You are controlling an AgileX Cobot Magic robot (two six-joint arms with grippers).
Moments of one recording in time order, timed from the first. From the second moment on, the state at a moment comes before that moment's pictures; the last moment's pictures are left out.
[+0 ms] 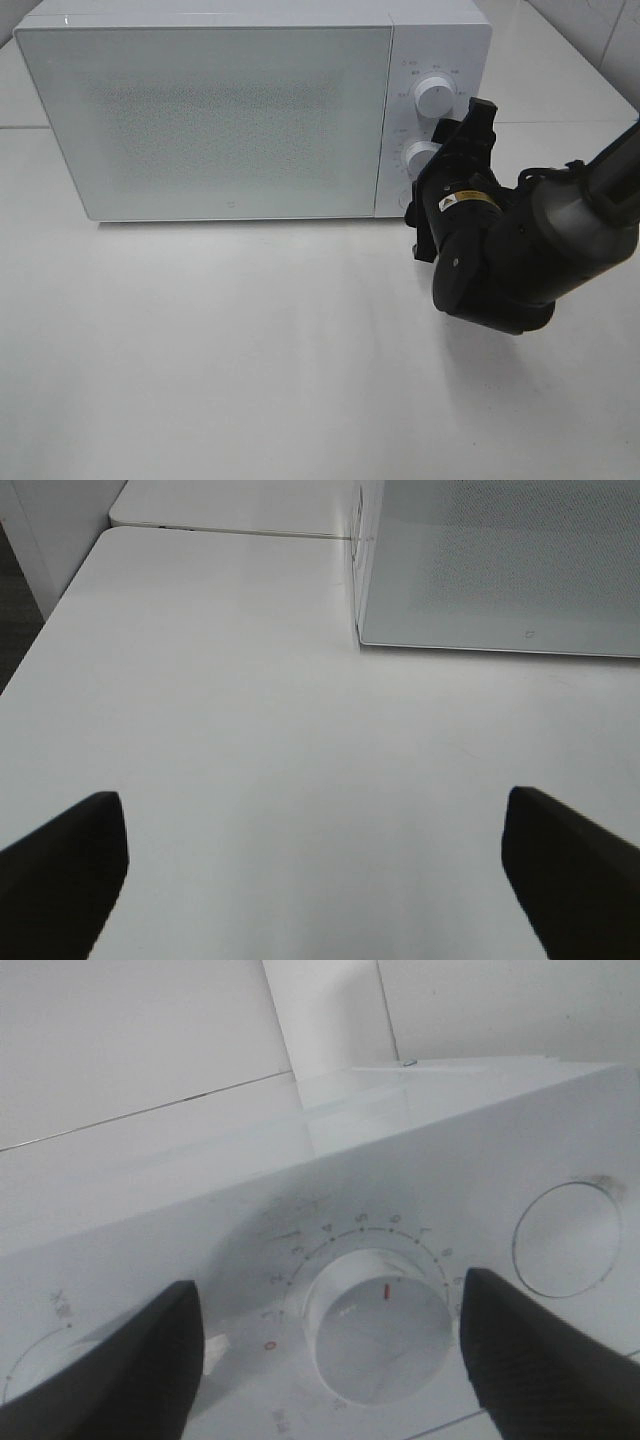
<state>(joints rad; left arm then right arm) 0.05 0.00 -0.50 -0.06 1.04 0.03 0.64 2.05 -0.76 0.84 -1.20 1.47</state>
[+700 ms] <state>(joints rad) 0.05 0.00 -0.50 -0.06 1.04 0.03 0.65 1.73 -0.62 0.59 -0.69 0.89</state>
